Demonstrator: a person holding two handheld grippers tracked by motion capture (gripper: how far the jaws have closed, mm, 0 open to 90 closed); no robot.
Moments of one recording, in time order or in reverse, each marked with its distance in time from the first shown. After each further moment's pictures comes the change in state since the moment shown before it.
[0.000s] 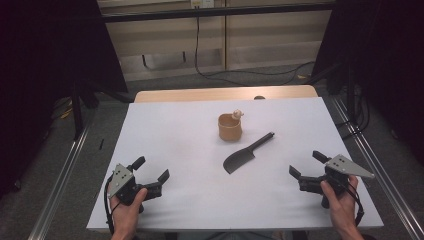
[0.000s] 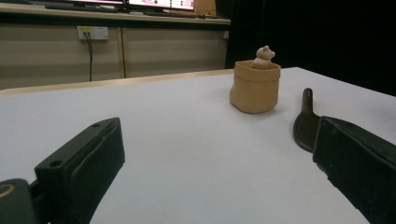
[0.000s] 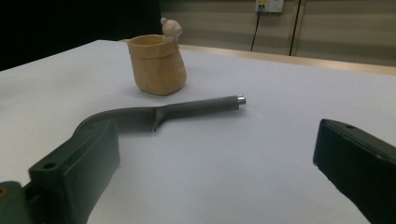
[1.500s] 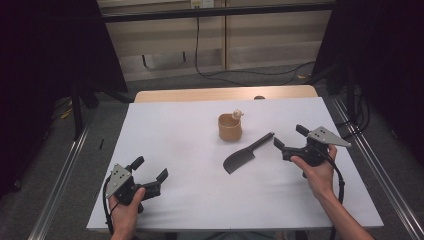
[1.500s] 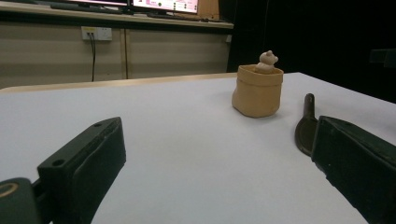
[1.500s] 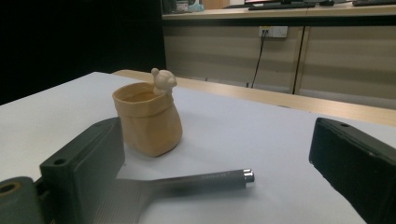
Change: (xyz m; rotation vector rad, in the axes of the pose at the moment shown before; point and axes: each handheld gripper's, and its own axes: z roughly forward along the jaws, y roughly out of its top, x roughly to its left) left arm 0.002 0.000 -0.002 -0.015 0.012 -0.022; right arm -0.008 0.040 0.070 -0.082 0.016 0.001
